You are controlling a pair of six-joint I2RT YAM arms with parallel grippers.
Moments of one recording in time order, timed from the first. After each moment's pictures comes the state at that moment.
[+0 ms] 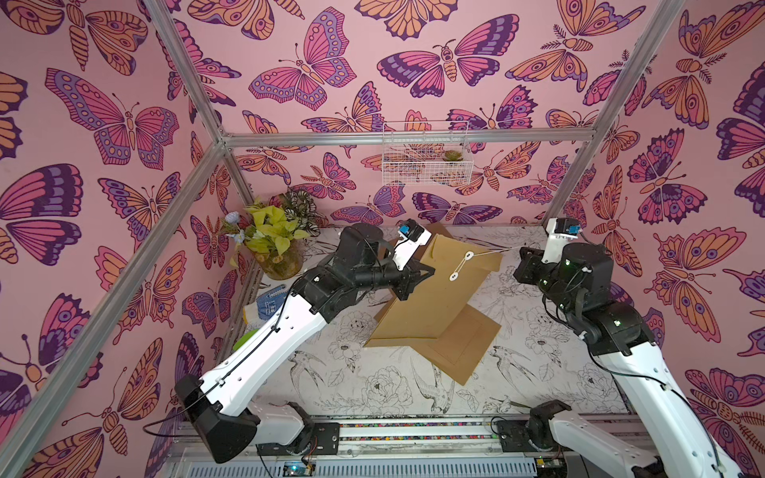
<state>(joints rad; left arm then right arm) -0.72 1.34 1.50 -0.55 0.47 -0.04 0.32 0.95 1.22 -0.59 0.19 0.37</state>
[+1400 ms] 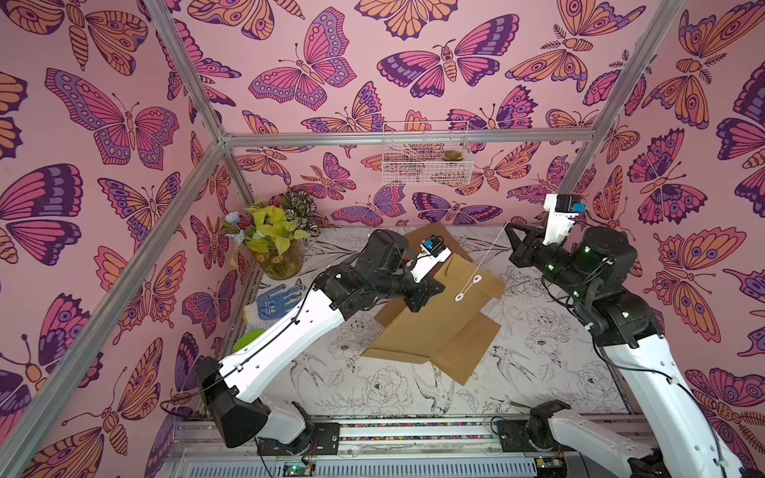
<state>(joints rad) -0.82 1.44 1.56 -0.69 0.40 0.01 0.31 1.01 1.35 -0.42 -0.17 0.37</state>
